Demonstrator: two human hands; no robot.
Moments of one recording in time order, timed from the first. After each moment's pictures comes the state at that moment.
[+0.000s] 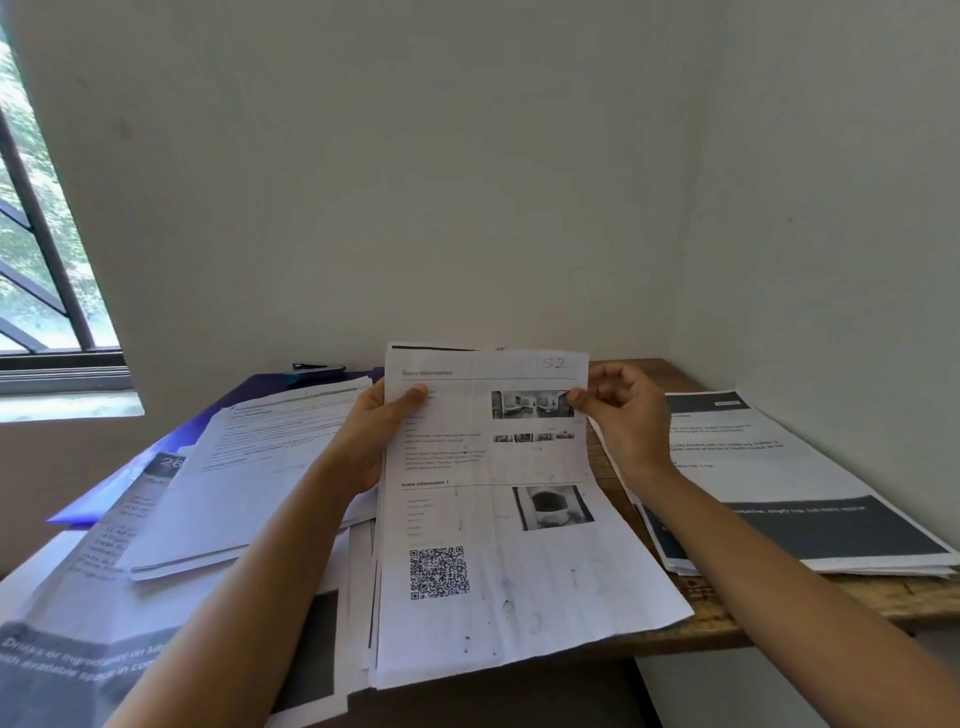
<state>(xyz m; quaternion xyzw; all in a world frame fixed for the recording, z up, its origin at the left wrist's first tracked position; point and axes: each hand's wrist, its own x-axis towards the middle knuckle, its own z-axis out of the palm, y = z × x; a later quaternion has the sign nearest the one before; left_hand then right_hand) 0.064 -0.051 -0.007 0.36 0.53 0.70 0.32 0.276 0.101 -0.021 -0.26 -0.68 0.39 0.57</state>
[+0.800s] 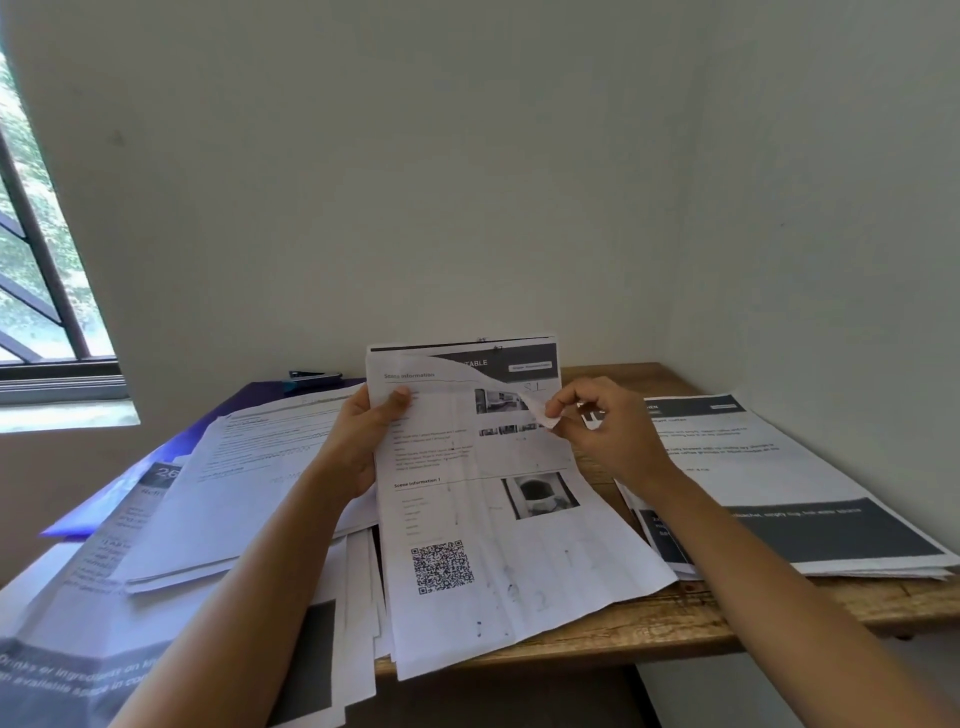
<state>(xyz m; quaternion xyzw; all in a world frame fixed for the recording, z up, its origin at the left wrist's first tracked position) 0.059 -0.052 -0.006 0.34 0.49 0.74 0.31 0.286 0.096 -0.014 -0.15 -0.84 0.26 0.46</state>
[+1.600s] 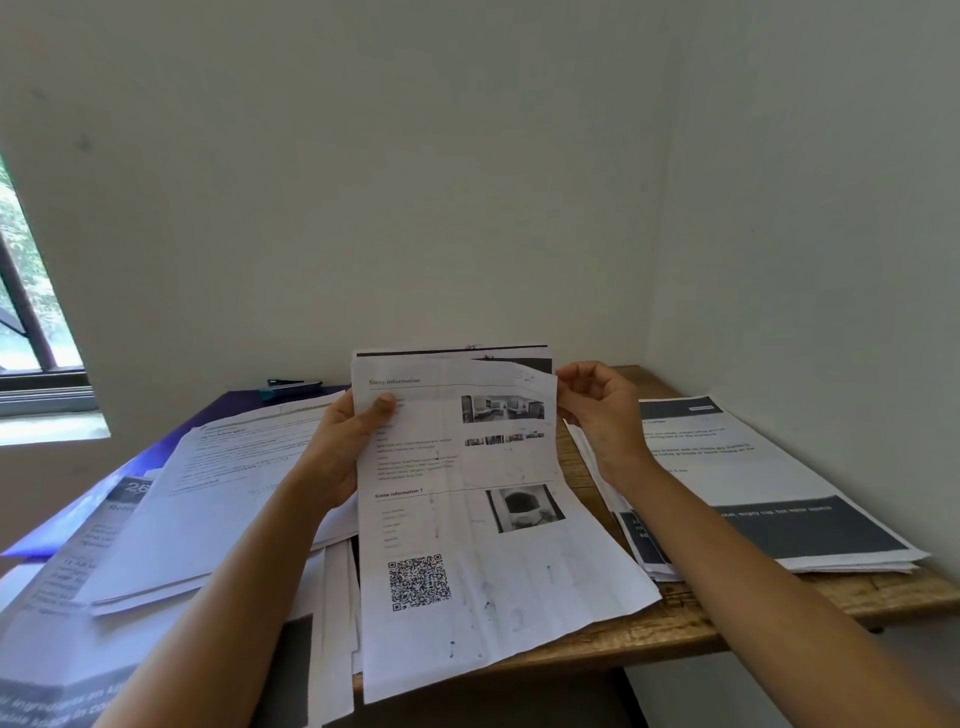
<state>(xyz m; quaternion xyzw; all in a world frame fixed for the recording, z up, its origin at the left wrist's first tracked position) 0.062 -0.053 -0.003 0.37 0.49 0.72 0.32 0.274 0.108 -0.007 -0.20 -0.62 0.53 0.54</state>
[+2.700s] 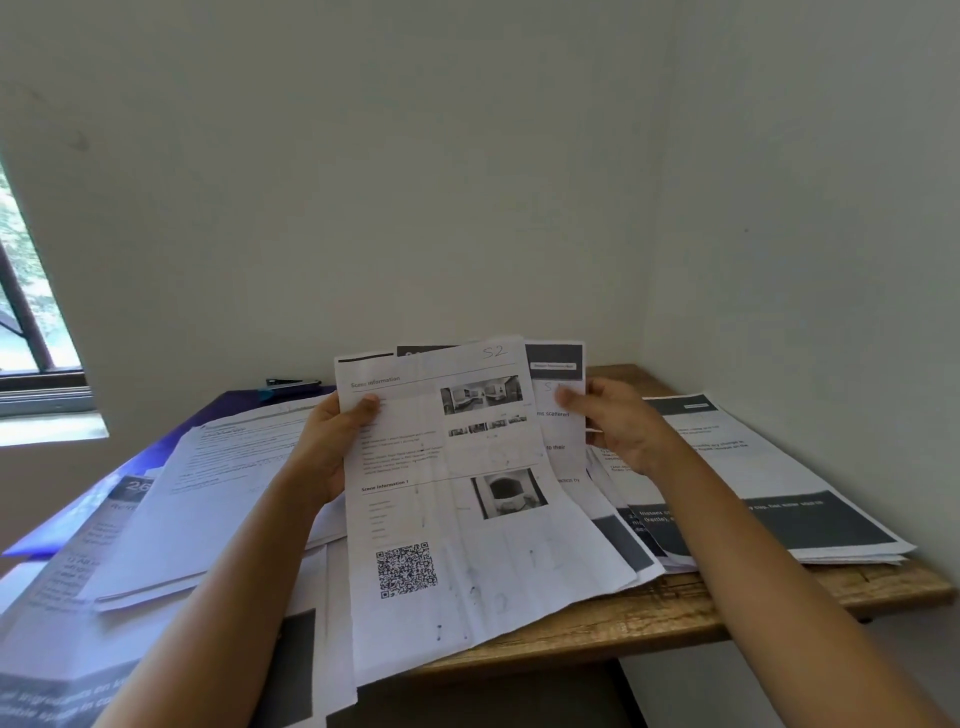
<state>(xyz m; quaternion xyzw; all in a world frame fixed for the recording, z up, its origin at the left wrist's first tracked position) 0.048 -0.052 -0.007 0.31 0.51 0.74 0.31 0.296 0.120 0.007 -0.32 -0.65 0.60 0.34</state>
